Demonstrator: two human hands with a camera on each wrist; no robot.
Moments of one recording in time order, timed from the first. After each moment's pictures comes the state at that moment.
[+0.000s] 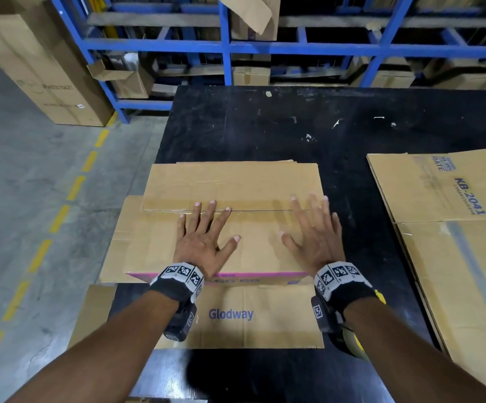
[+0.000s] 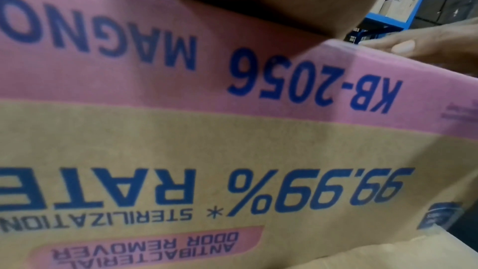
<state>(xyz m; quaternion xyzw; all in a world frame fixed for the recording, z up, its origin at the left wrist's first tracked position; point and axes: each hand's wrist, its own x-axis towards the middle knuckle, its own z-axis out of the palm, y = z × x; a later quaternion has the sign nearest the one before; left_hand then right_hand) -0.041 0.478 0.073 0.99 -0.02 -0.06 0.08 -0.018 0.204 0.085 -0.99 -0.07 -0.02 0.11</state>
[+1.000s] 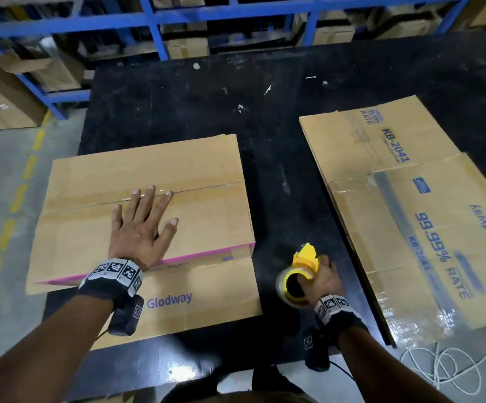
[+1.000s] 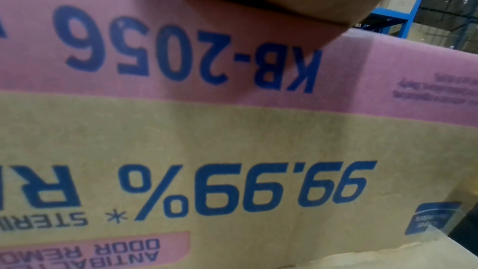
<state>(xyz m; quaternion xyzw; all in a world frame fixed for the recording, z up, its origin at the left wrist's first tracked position) -0.040 0.424 0.078 0.99 -0.05 -0.06 0.08 -0.145 0.028 -0.018 -0.90 0.27 0.17 0.29</state>
